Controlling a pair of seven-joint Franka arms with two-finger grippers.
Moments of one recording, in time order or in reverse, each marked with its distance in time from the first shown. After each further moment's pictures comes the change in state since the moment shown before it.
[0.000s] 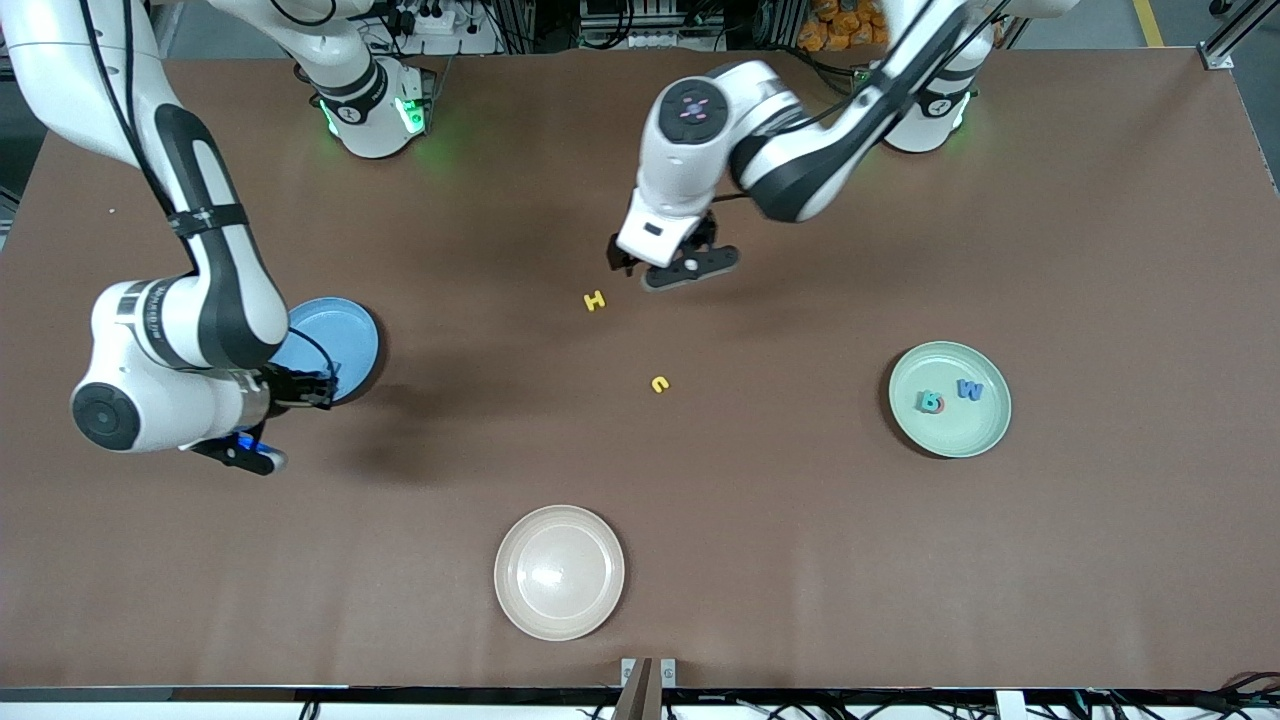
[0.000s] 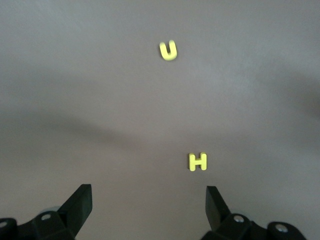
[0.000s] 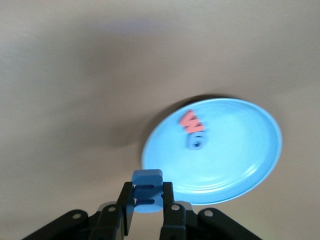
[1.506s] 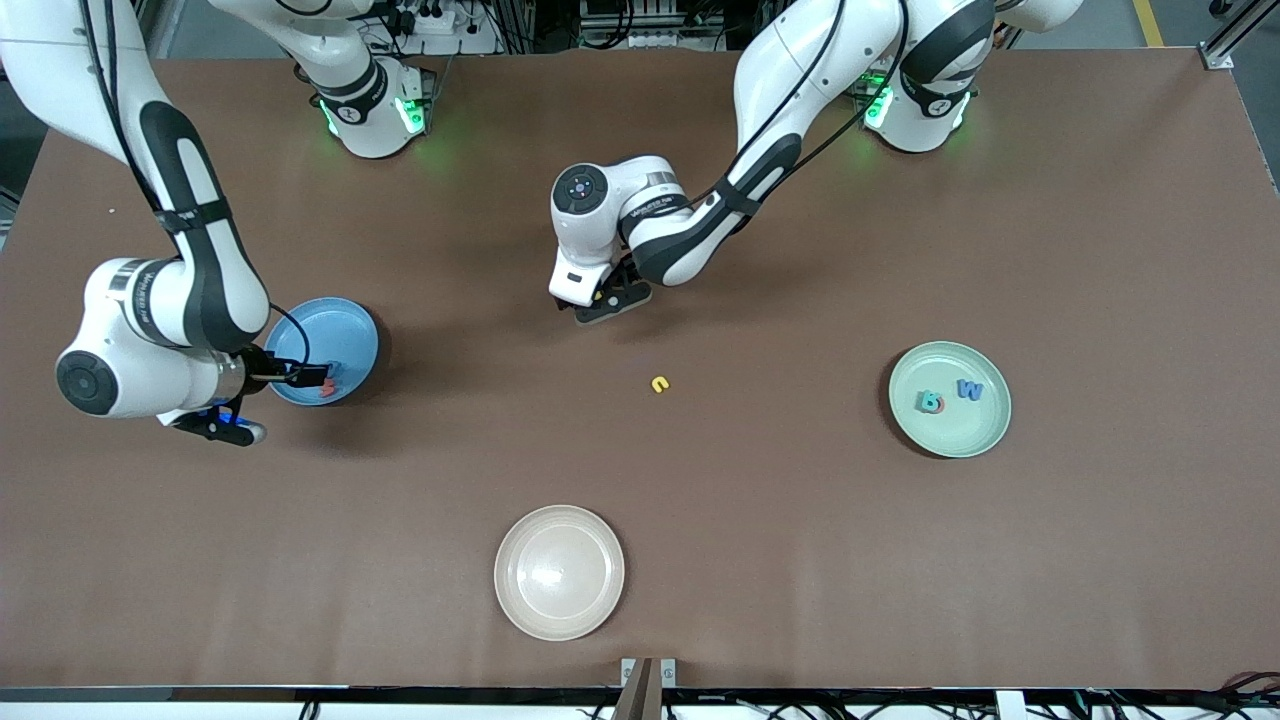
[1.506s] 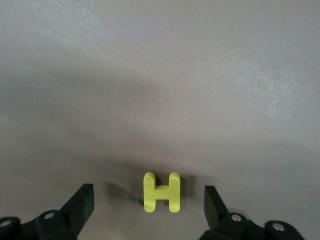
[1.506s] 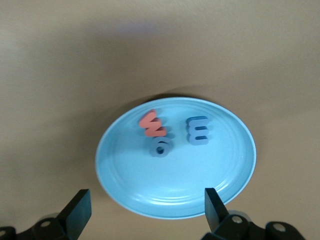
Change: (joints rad) left arm -0.342 0.416 0.212 0.322 0.153 0.053 -0.198; right arm -0.005 -0.077 -0.052 -0.165 0.022 0.118 -0.115
